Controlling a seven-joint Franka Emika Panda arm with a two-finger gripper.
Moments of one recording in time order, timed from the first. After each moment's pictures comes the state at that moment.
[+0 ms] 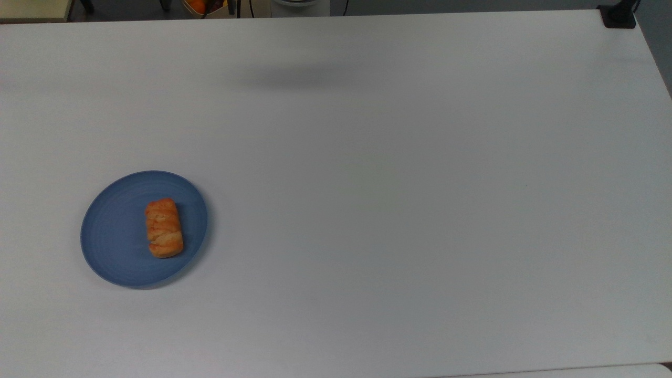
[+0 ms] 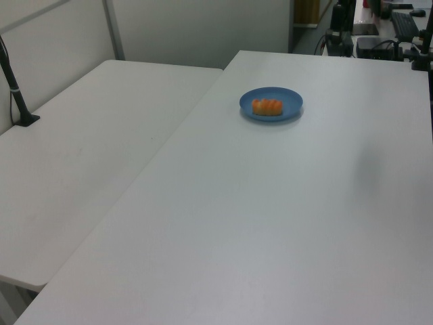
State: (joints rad) arm 0.03 -0.02 -0.12 -1.64 -0.06 1.68 -0.08
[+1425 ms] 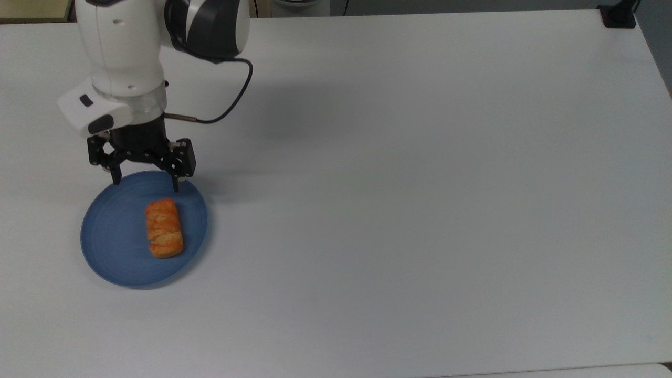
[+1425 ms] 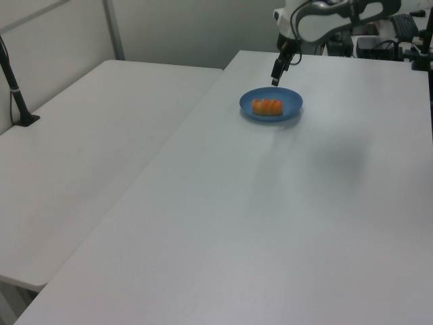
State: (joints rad) arm -0.08 0.52 -0.12 -1.45 -0.06 2.29 -0.17
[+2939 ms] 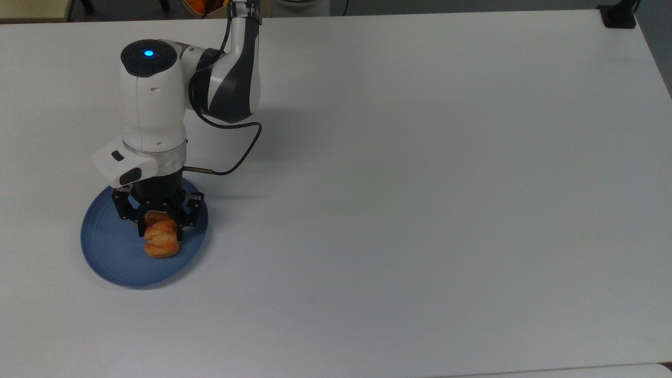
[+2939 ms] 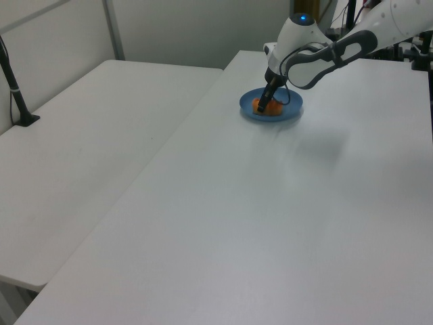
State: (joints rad) arm -0.08 0.71 -0.11 -1.45 -0.06 2.59 -0.17
